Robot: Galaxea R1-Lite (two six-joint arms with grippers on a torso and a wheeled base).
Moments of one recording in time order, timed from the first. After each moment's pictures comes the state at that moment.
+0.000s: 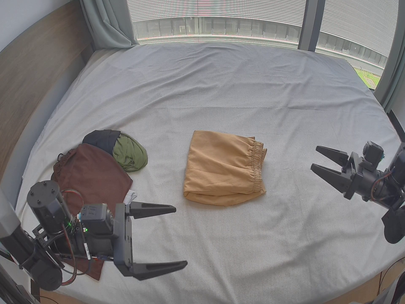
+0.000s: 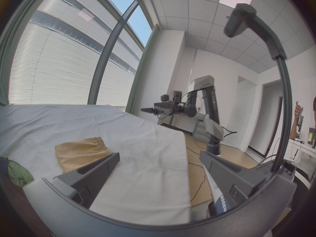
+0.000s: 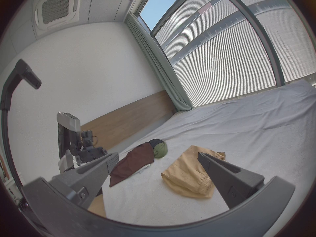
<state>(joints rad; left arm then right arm) -0.44 1.79 -0.18 -1.55 -0.90 0.08 0.10 1.71 -0.32 -1.53 0.83 0.28</state>
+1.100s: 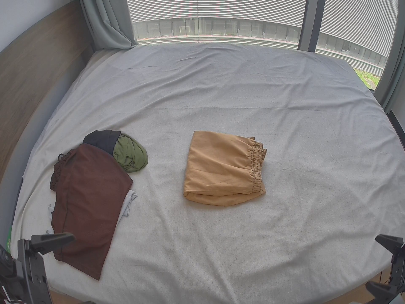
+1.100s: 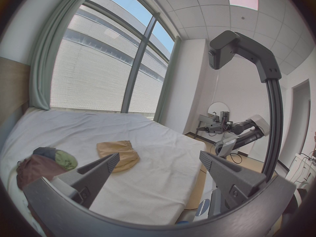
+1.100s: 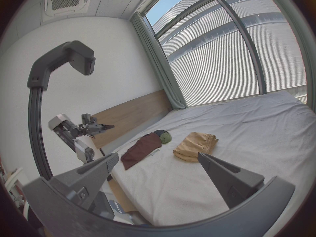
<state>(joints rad) -0.40 0.74 -0.02 -0.78 -0.60 -0.04 -0.01 0.40 -0.02 -0.45 0.83 0.18</state>
